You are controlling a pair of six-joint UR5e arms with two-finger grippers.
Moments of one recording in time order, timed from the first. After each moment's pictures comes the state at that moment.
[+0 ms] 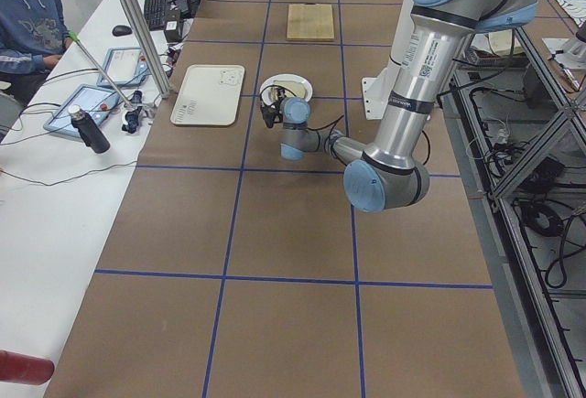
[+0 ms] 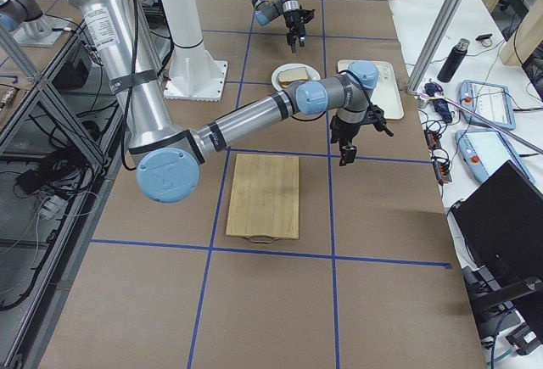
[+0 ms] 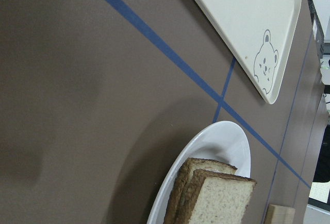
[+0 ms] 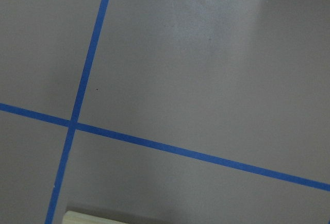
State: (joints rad) left arm -0.58 -1.97 -1.38 -3.05 -1.87 -2.05; right arm 1.23 -1.25 1.71 -1.77 2.26 0.18
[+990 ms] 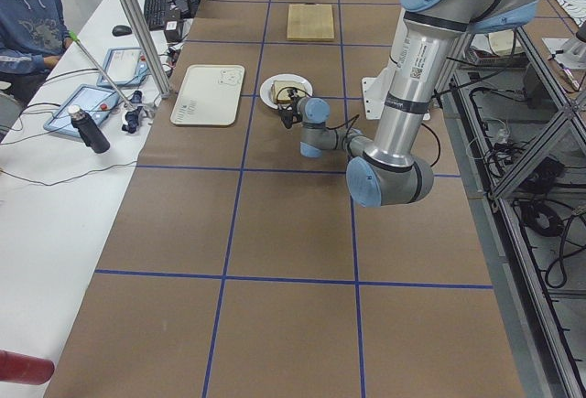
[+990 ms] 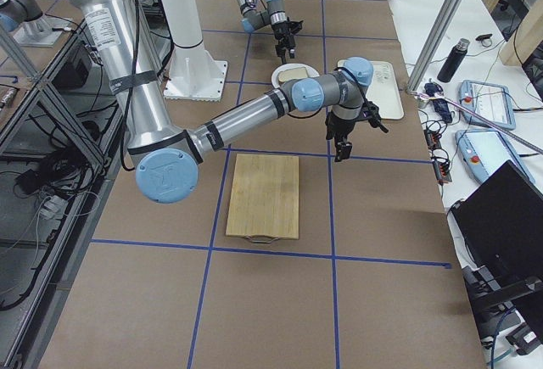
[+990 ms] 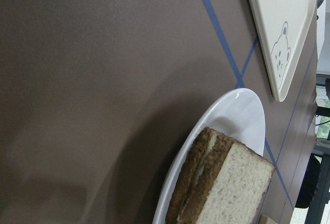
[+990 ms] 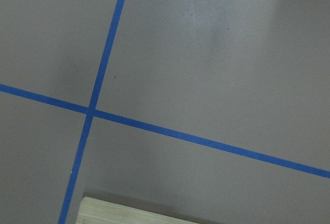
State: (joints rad) left arm -0.44 -1.98 -1.37 -3.05 -1.70 -2.08; right arm 1.21 -1.26 1.74 -1.77 2.27 0.19
